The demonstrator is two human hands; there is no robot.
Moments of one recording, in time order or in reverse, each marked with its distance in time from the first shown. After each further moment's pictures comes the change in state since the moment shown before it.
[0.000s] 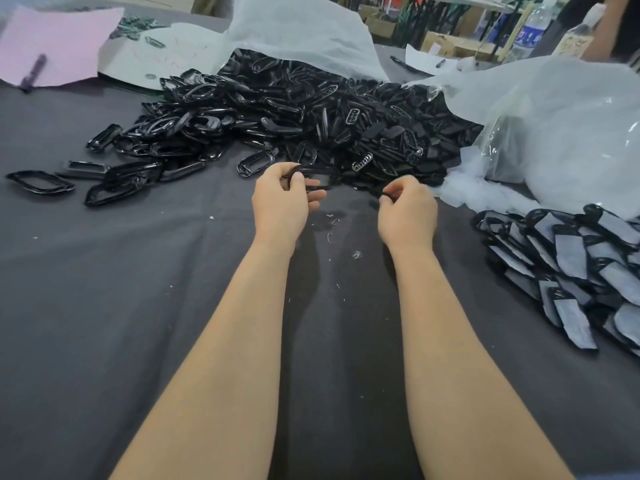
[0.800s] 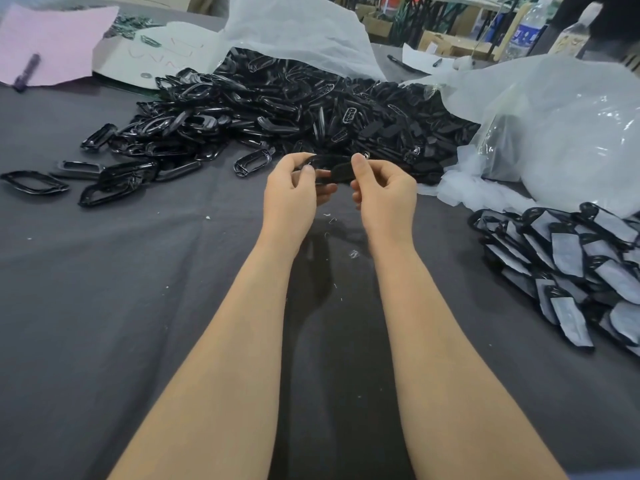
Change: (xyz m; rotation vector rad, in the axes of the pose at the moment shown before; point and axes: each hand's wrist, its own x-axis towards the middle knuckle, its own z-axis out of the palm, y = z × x) left_hand -0.011 0.007 0.009 -0.060 -0.121 0.068; right_hand -0.015 -0.028 0.007 0.778 -0.017 -0.026
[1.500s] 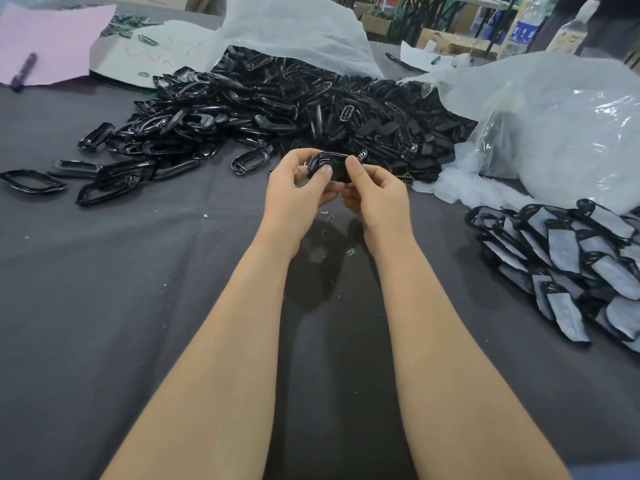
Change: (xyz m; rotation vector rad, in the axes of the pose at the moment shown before) left_hand -0.005 0.001 -0.001 -0.055 -0.108 0.034; right_hand 0.005 0.007 -0.002 0.244 -0.107 0.218
